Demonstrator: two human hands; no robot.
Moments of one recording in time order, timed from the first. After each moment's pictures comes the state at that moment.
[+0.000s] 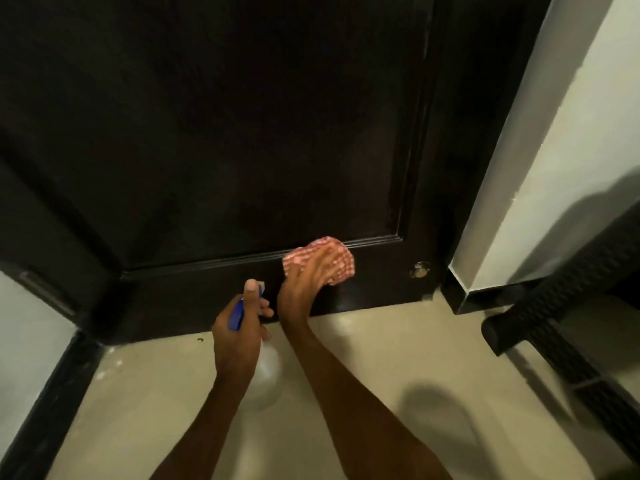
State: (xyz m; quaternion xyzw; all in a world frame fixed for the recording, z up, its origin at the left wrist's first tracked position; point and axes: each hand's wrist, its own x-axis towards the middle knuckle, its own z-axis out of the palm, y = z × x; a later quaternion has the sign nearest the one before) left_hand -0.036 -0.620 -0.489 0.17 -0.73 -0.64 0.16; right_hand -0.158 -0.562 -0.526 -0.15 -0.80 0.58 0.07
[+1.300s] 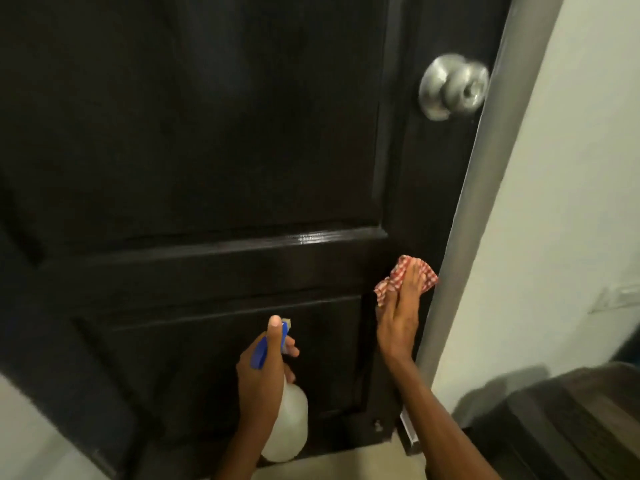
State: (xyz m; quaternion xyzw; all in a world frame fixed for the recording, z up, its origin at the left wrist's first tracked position) left_hand -0.071 -0.562 -0.060 0.12 -0.68 -0.71 0.14; right_hand -0.159 -0.352 -0.087 -0.02 -0.75 0.54 0.38
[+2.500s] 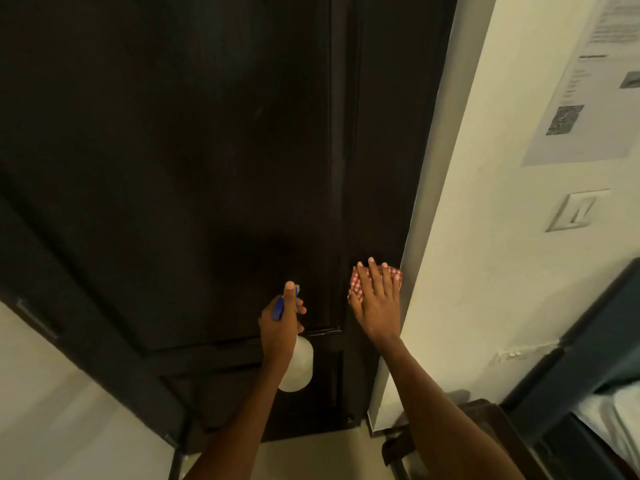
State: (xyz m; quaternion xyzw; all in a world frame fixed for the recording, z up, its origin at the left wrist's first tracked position) left_hand -0.069 -0.479 0.380 0.14 -0.70 -0.68 0.14; right_hand -0.141 -0.277 0.303 0.04 -0.96 0.12 0.27
